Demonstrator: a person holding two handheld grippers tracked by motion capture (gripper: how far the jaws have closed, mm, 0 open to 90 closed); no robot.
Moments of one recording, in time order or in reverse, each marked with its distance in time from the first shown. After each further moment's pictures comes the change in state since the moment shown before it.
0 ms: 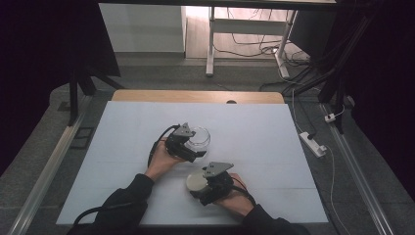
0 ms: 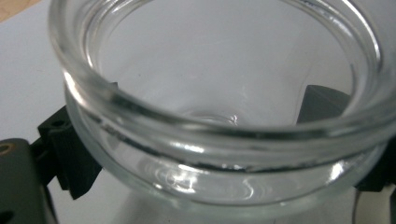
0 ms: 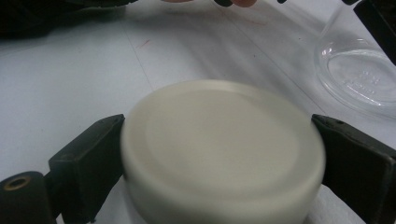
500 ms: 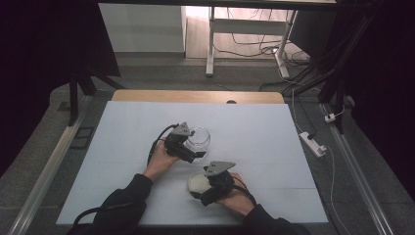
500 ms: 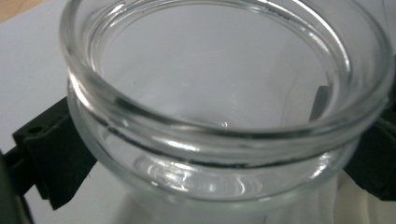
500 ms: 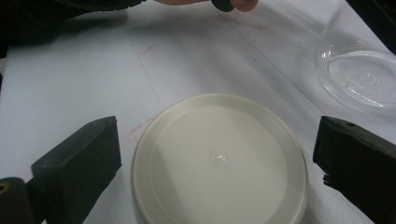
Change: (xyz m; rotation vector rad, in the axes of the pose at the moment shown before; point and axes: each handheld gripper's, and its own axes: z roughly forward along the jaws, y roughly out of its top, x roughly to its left) left arm 0.003 -0.001 -0.005 -0.050 -0.053 -0.021; right arm -0.002 0.000 -0.002 -0.021 0.024 0.025
